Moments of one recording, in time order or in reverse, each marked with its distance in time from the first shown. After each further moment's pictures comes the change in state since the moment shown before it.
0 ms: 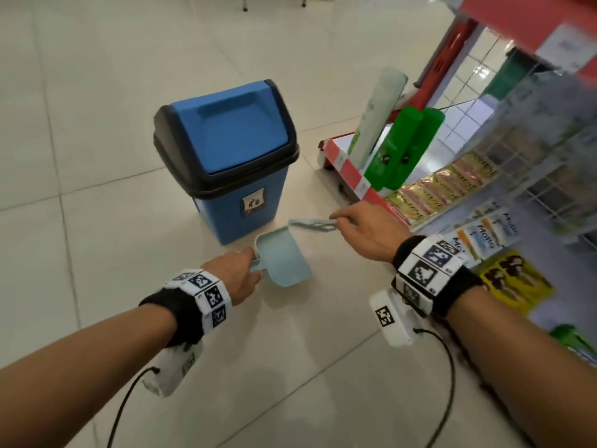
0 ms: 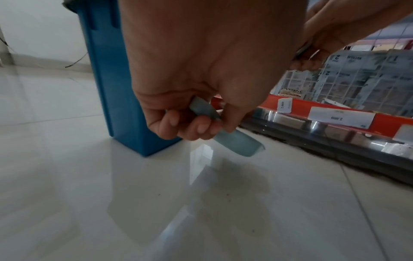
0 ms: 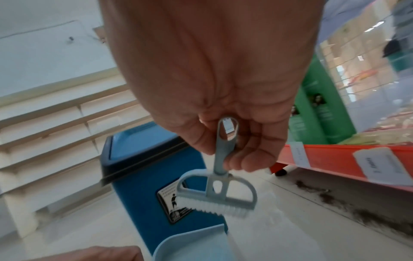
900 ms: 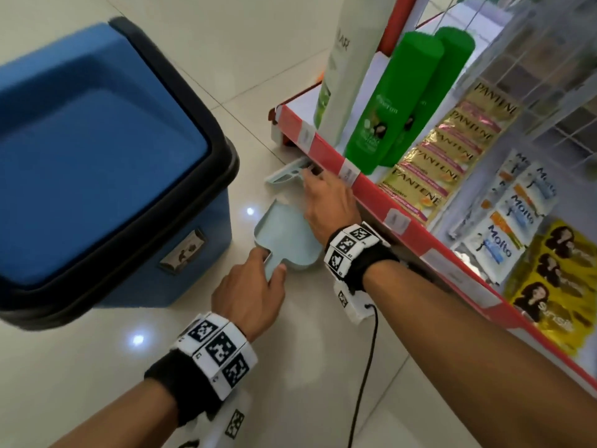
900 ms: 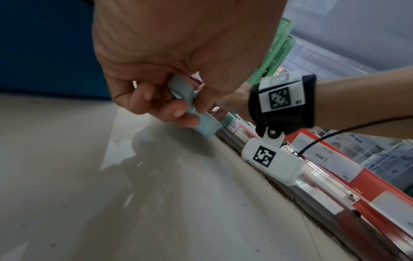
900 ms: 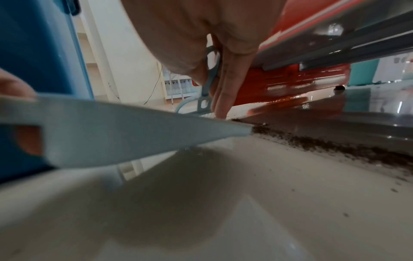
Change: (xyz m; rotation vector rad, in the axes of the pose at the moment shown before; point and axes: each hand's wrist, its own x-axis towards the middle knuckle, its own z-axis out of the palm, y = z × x) left_hand 0.118 0.055 0.020 -0.309 0.028 0.063; right_hand 0.165 0.078 0.084 -0.136 0.363 0.246
